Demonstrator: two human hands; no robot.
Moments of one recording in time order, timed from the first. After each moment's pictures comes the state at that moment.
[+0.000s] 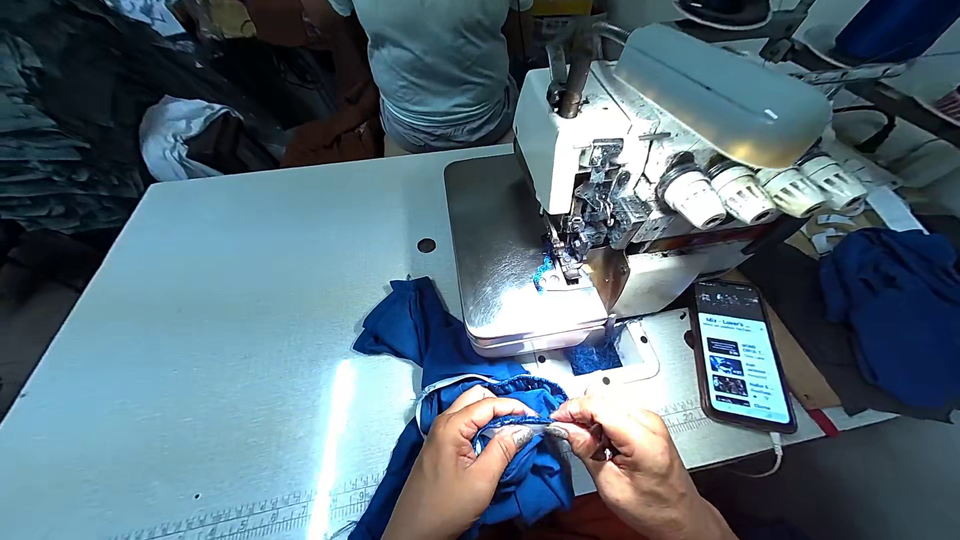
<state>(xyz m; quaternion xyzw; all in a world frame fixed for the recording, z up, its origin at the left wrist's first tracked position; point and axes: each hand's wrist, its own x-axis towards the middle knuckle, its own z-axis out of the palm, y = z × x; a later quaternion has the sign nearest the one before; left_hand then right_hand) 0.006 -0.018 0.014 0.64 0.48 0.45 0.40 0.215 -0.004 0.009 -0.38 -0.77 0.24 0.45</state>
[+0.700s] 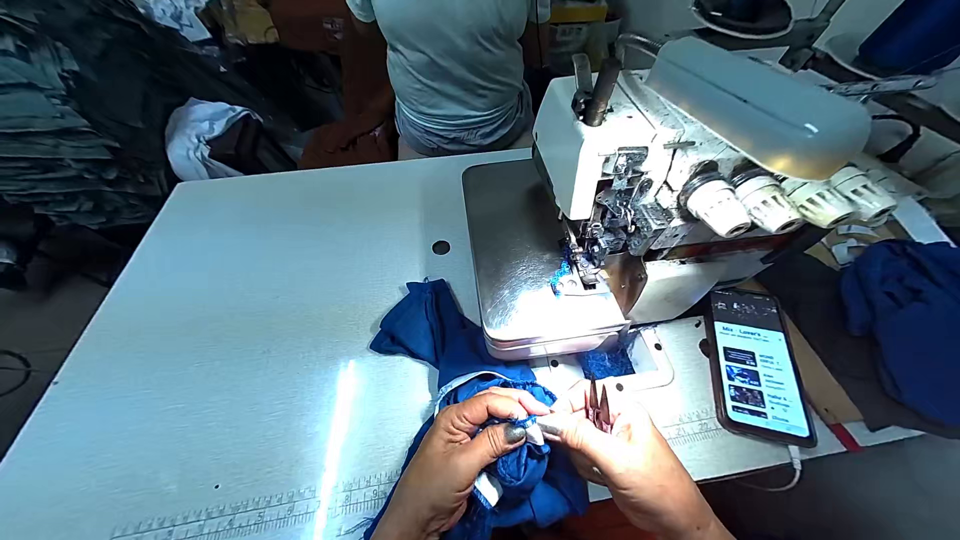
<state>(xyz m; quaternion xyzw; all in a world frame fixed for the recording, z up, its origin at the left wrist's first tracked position) -0.005 -0.012 0.007 0.49 0.31 0.53 0.62 0.189 -0.002 0.029 -0.41 -0.44 0.67 0.44</state>
